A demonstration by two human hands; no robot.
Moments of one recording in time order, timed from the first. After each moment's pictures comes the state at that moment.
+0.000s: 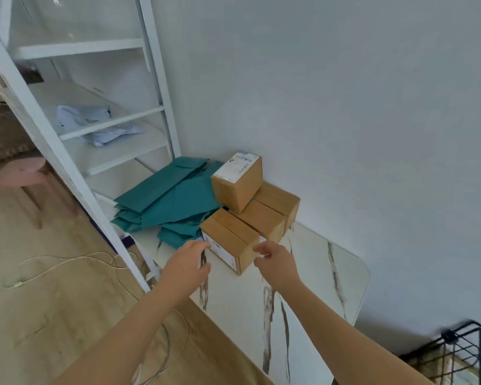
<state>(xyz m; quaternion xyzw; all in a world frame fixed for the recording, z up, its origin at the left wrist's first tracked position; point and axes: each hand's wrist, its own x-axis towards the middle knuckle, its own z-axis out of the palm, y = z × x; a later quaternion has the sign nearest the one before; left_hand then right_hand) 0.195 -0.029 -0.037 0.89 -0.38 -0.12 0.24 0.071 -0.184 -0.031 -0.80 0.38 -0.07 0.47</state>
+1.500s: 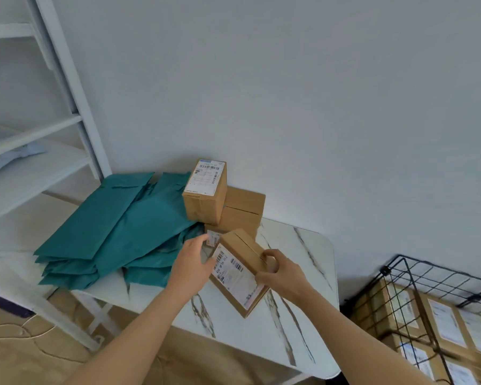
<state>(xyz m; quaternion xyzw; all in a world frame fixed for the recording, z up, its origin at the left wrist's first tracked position) 0.281 -0.067 -0.045 0.78 -0.45 -0.24 0.36 0.091 -0.153 -0.034 -0.73 0.53 -0.06 0.43</state>
